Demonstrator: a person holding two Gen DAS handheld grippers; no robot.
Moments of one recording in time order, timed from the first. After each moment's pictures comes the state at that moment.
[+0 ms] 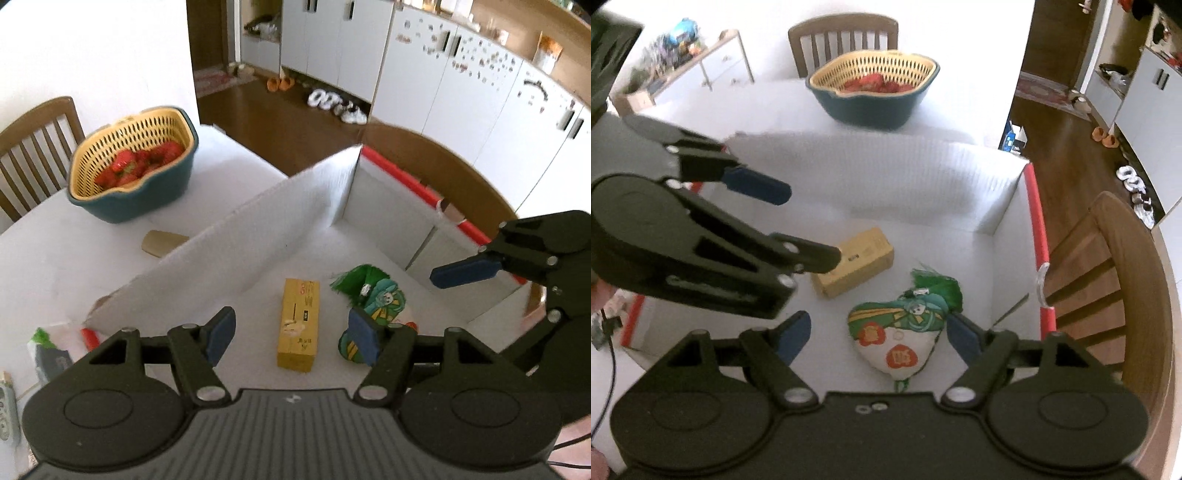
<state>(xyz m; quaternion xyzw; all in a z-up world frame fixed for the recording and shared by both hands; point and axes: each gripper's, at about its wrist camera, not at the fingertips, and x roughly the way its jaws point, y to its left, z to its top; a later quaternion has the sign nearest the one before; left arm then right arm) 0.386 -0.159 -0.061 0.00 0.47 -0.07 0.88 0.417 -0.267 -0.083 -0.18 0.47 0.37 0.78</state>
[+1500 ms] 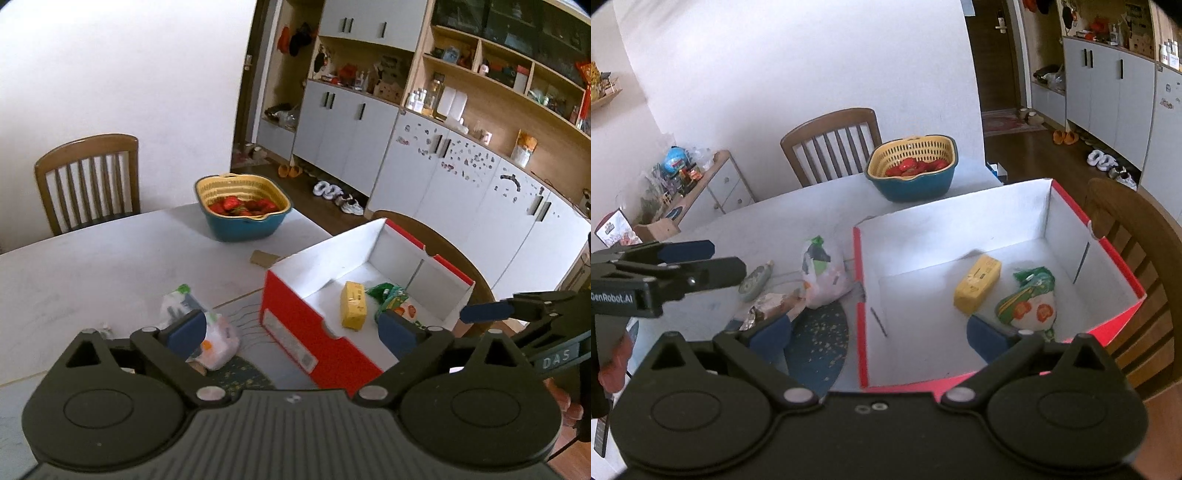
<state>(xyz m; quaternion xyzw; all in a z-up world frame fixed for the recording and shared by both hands) 0.207 -0.002 0.004 -0.07 0.33 -0.07 0.94 0.264 -0.224 -0.021 0.02 0.41 0.31 0.86</state>
